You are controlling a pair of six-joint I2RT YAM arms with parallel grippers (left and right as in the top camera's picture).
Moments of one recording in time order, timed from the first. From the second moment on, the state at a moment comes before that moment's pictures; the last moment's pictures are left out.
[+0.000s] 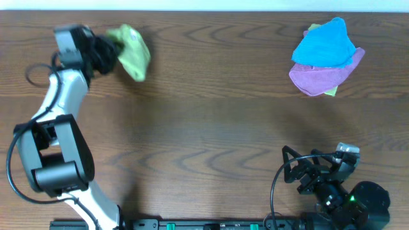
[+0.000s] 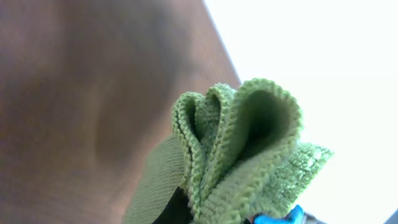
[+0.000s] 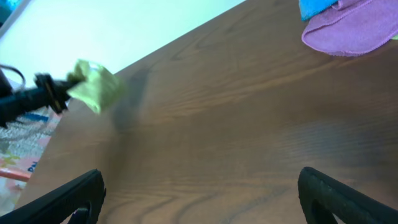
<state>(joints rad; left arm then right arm) 0.21 1.94 1.40 -0.17 0.57 -0.93 -0.06 0.20 0.59 -0.81 -0.38 0.50</state>
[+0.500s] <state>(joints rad) 0.28 2.34 1.82 -0.21 0.54 -0.93 -0.06 0.20 0.59 -0.81 -0.37 0.50</state>
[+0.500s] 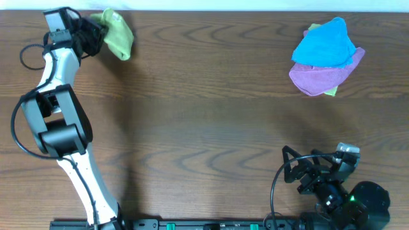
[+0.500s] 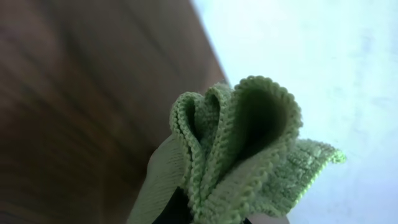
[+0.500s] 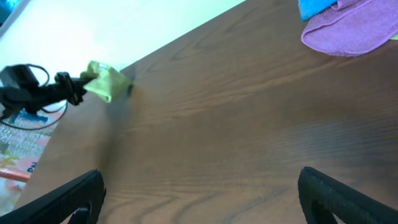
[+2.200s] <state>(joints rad) 0.32 2.00 1.85 -0.88 0.42 -0.44 -0.06 0.20 0.59 -0.81 -0.37 0.50</state>
